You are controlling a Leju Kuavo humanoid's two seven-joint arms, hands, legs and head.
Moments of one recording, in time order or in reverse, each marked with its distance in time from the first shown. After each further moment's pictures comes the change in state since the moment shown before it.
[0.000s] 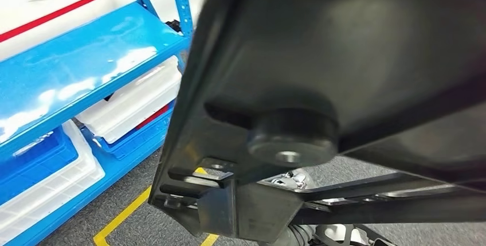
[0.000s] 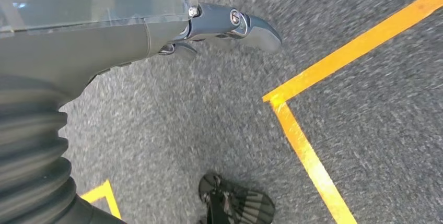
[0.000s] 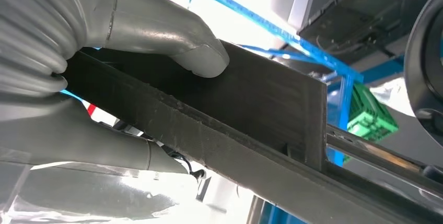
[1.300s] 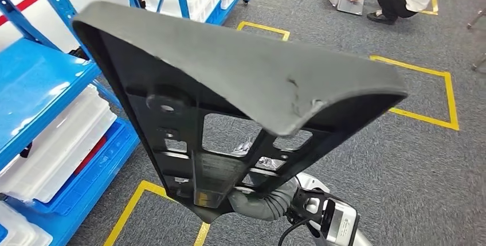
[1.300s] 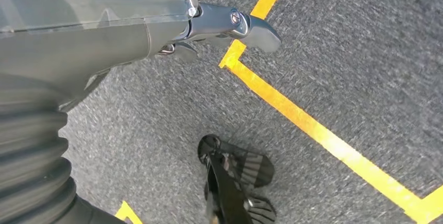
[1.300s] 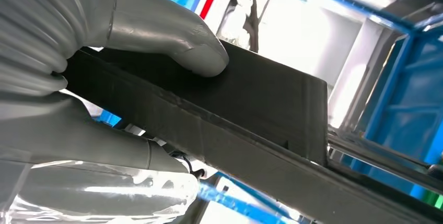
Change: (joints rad) left arm -0.001 -0.031 0.018 0.001 0.009 -0.094 0.014; right arm -0.084 -0.004 0.003 0.229 0.017 0.069 0.029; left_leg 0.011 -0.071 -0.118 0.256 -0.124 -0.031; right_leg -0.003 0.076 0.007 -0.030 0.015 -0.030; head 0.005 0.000
